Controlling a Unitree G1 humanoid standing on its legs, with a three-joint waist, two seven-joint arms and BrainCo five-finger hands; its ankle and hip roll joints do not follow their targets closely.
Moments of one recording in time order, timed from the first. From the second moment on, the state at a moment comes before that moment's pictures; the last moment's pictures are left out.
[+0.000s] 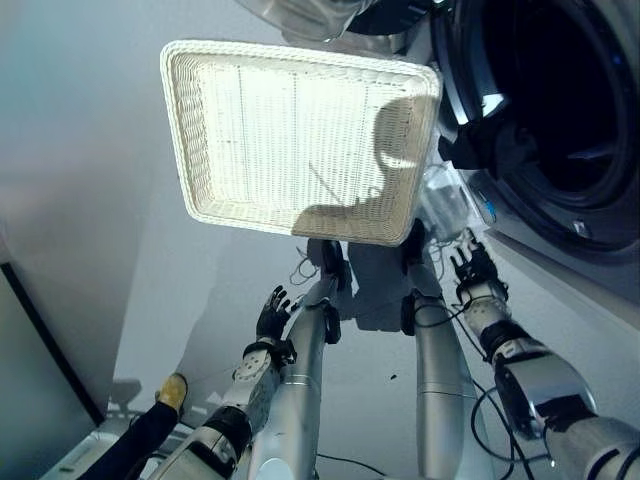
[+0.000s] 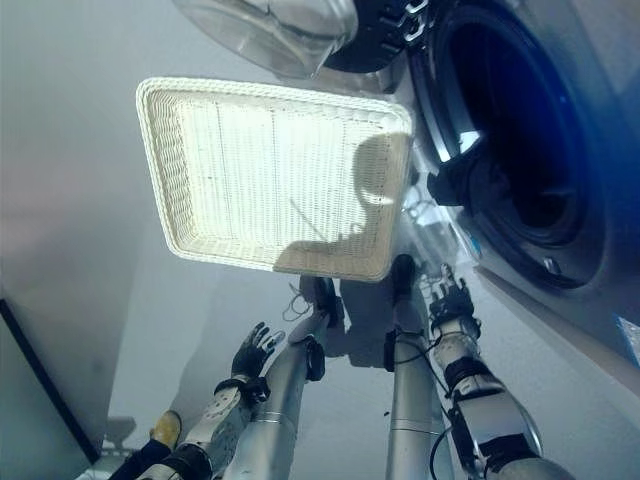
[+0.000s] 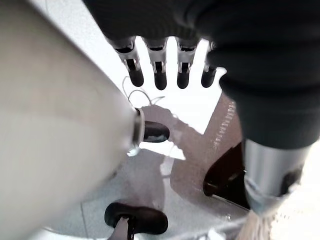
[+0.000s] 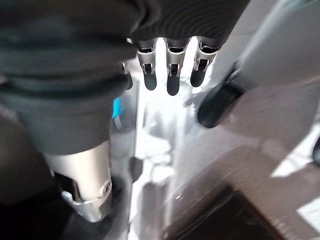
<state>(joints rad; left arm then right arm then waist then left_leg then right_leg) -0.35 0.19 -0.45 0.86 -0.80 -0.32 0.15 -0.84 -0.38 0.03 1.22 1.28 -0.21 -0.11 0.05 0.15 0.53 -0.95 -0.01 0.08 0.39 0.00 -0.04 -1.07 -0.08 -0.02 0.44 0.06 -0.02</state>
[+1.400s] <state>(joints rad) -0.29 0.37 -0.47 0.64 -0.82 -0.32 0.14 -1.08 -0.62 -0.04 0.79 1.45 -0.53 -0.07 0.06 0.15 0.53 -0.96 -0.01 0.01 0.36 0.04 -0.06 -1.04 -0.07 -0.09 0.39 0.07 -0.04</state>
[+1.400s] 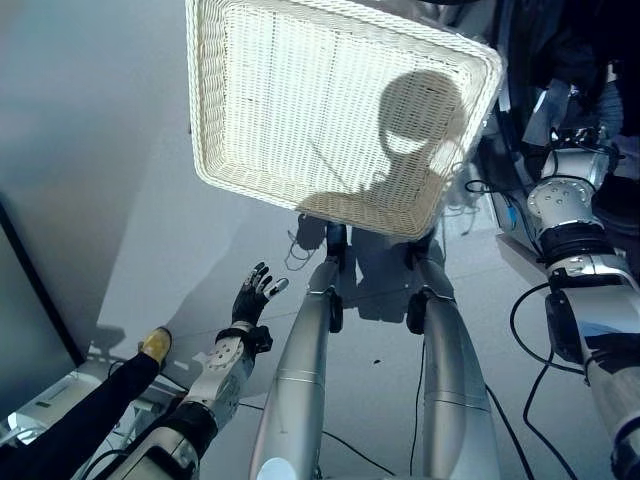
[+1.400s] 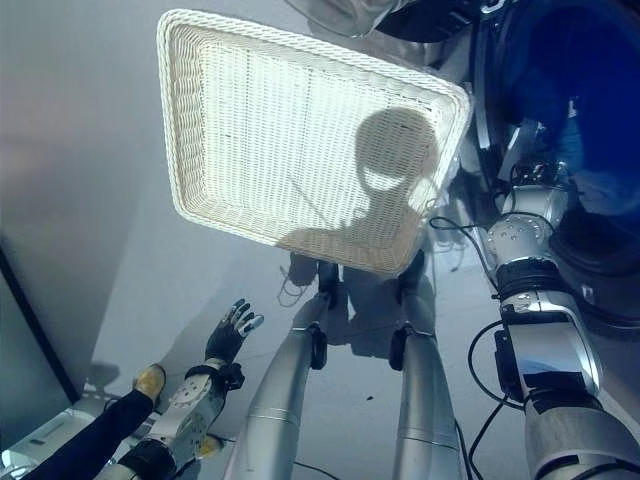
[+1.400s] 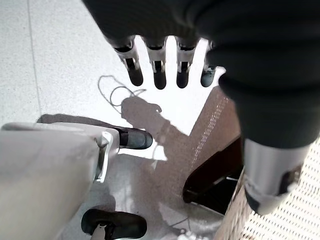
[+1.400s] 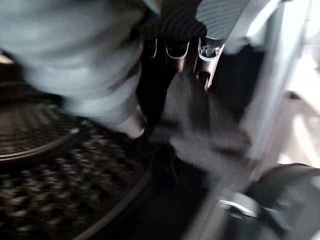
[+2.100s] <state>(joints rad) -0.28 0.49 -0.48 0.61 -0.89 -0.21 0.12 -1.12 -0.73 -0.12 1.13 1.94 -0.41 -0.64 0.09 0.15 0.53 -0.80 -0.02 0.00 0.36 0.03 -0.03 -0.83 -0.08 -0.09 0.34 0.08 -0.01</state>
